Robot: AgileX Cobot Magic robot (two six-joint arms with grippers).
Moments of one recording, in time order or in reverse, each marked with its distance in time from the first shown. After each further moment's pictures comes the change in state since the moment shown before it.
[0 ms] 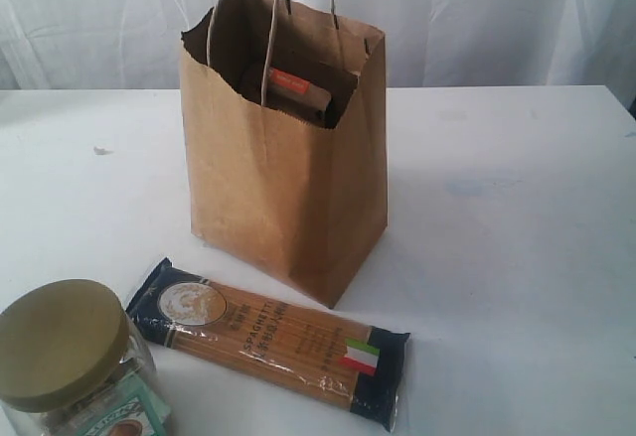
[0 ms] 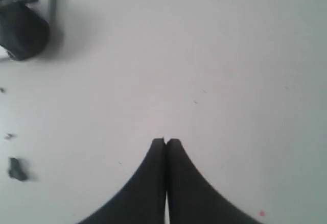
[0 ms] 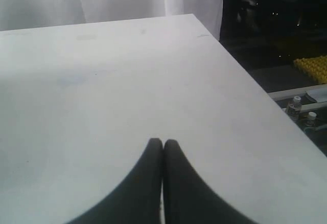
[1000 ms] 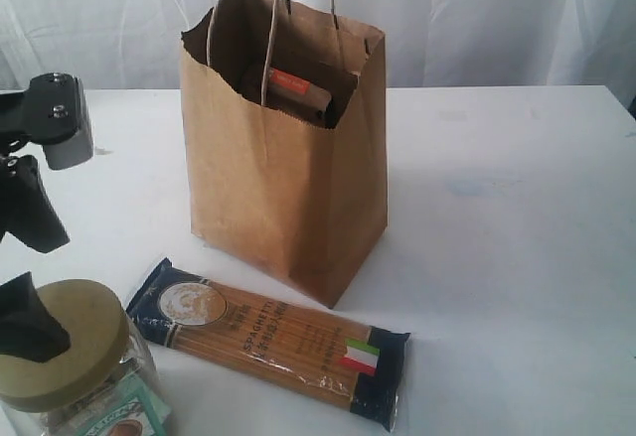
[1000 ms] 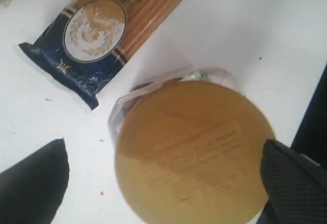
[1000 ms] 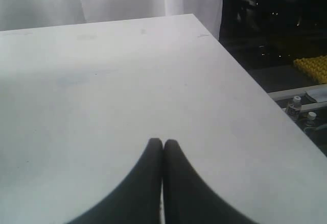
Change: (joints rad) left arm -0.308 0.141 -0.374 -0.664 0.661 1.086; right arm 0.000 0.000 0.000 0.000 0.000 0.002
